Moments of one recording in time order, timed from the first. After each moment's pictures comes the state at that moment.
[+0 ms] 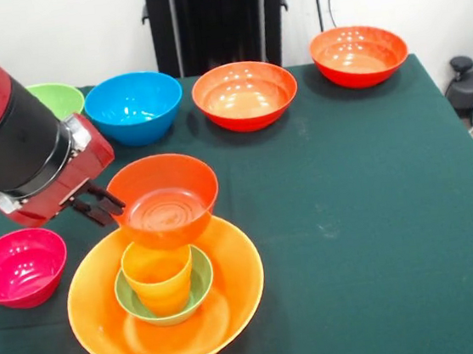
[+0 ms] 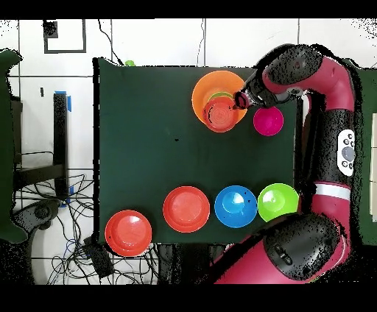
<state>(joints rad) -0.77 -0.18 0.85 0.72 -0.58 1.65 1.02</state>
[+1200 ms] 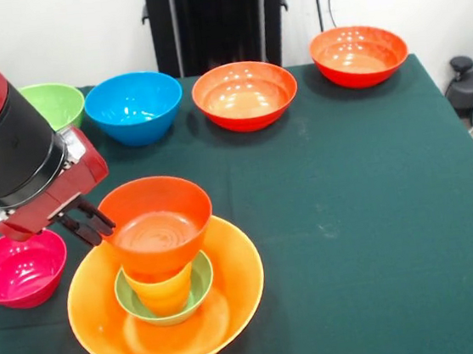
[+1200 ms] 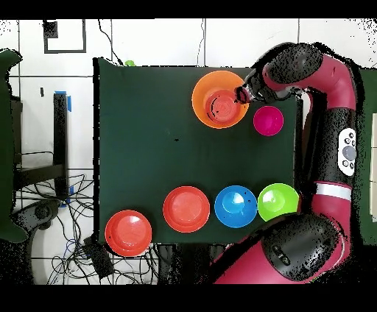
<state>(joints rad) -0.76 -0.19 0.84 0.71 -0.59 1.57 1.02</state>
